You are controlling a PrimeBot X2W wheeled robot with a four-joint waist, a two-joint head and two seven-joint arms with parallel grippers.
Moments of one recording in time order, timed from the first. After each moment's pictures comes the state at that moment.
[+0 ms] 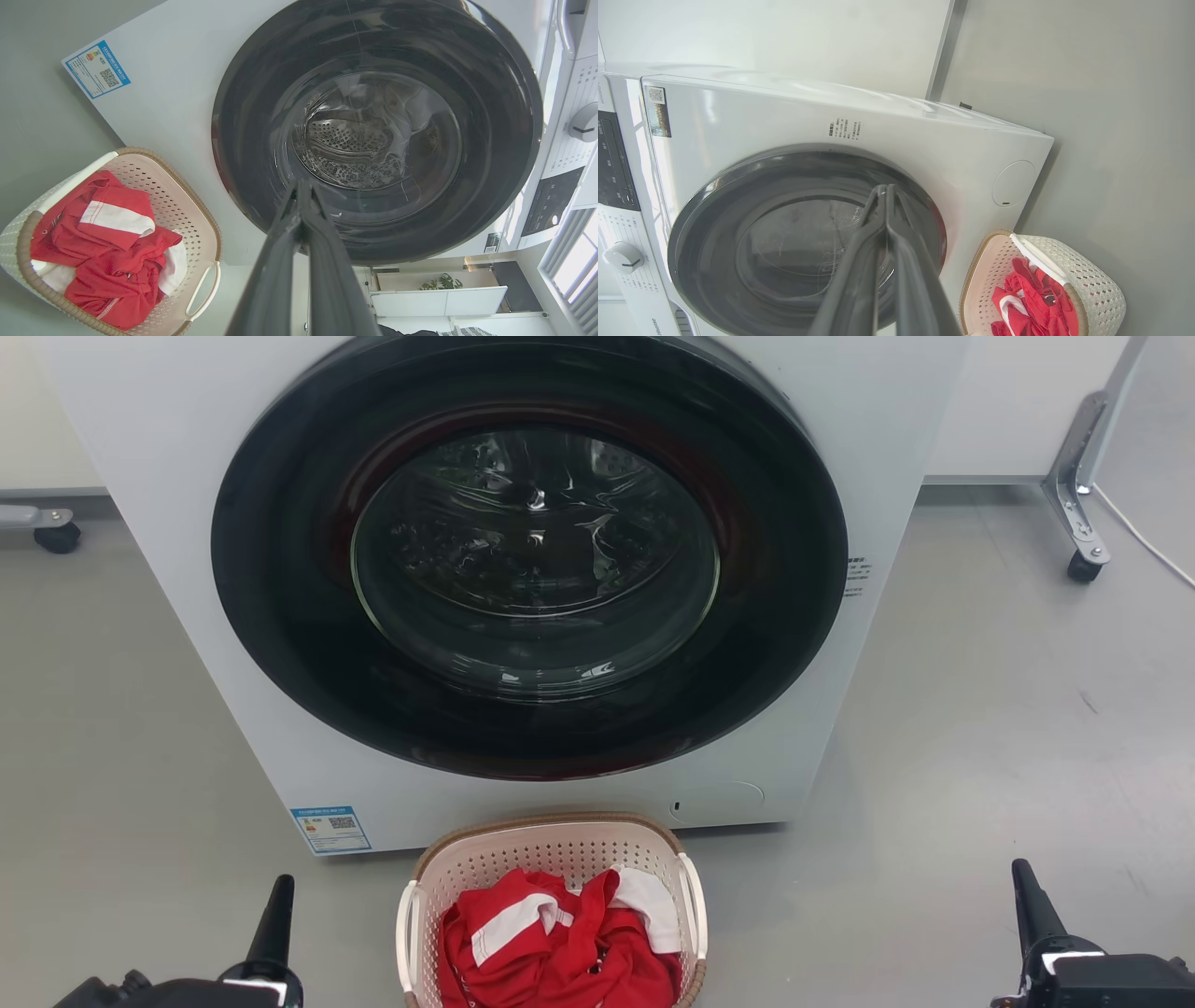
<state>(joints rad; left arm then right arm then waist) -0.03 0.05 0.06 0.27 -1.39 -0.08 0.06 -0.06 -0.05 -0.07 0.28 1.41 0.08 0.06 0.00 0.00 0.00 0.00</state>
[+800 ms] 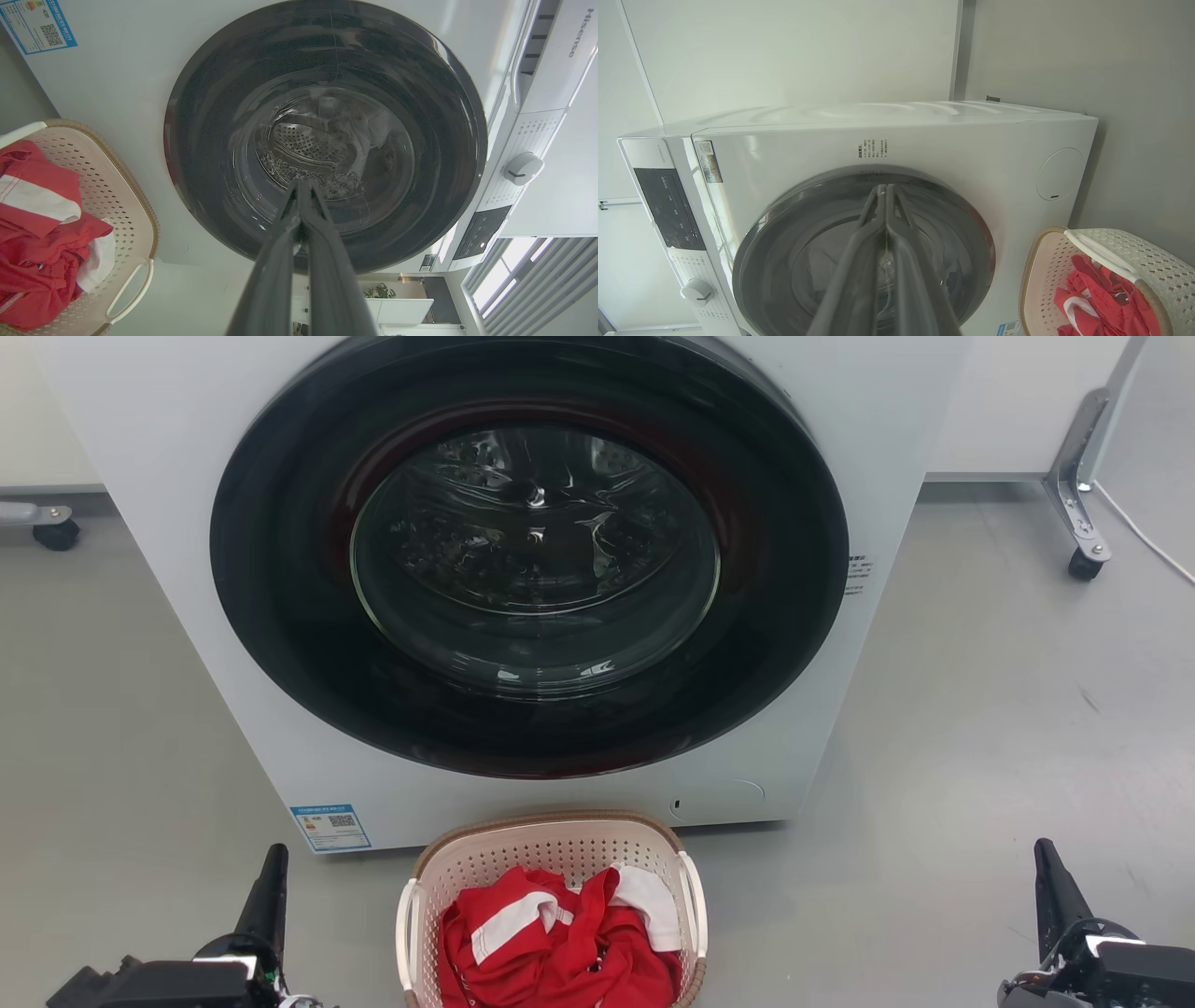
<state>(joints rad) -0.08 0.04 0.09 0.29 -1.60 -0.12 0.11 -0.09 -0.04 -0.13 0.30 1.60 0.12 0.11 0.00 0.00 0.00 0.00</state>
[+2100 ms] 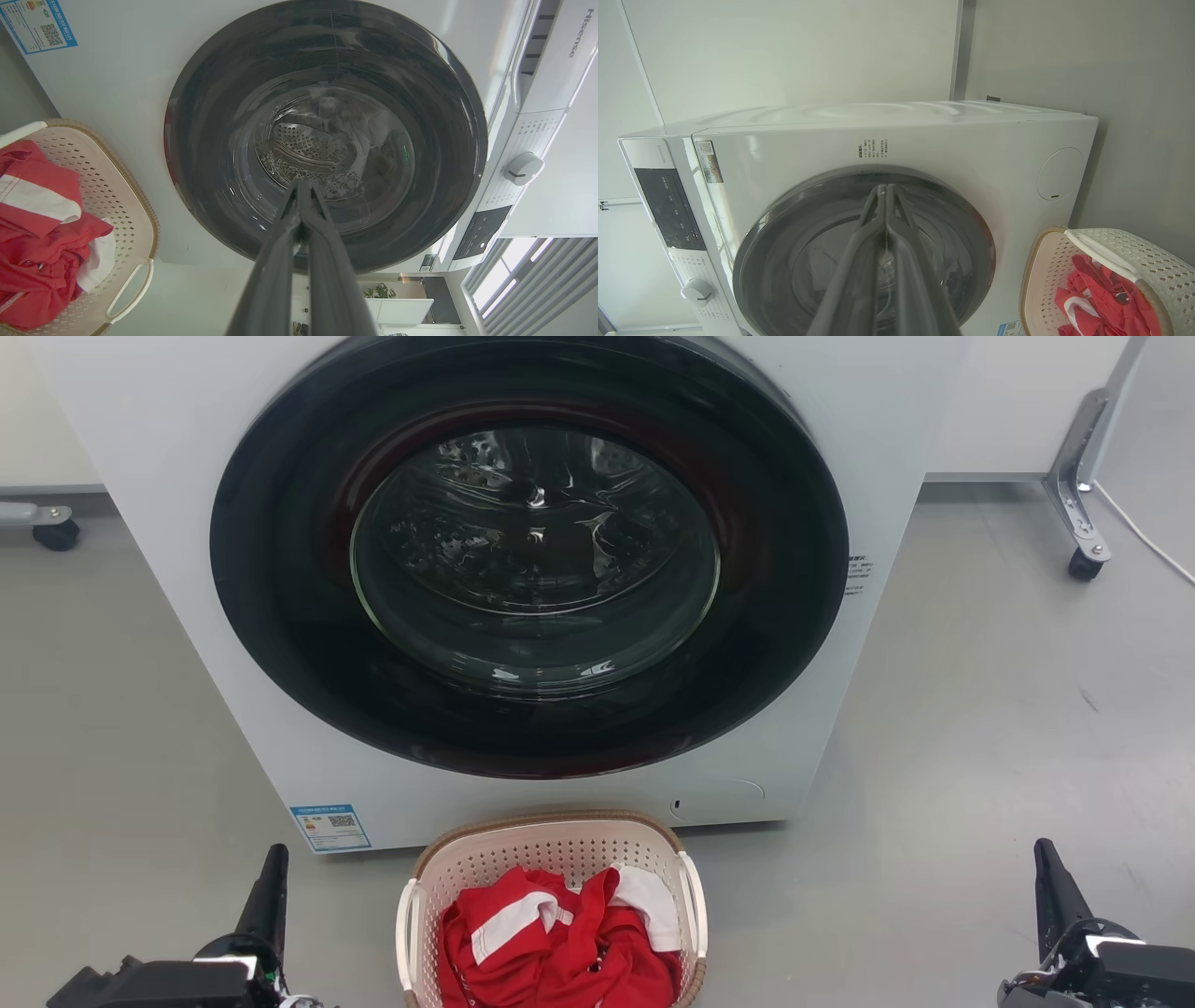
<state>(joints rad) -0.08 0.04 0.09 0.29 -1.60 -0.12 0.11 -0.09 -0.04 -0.13 0.30 1.60 0.12 0.11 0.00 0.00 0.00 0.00</state>
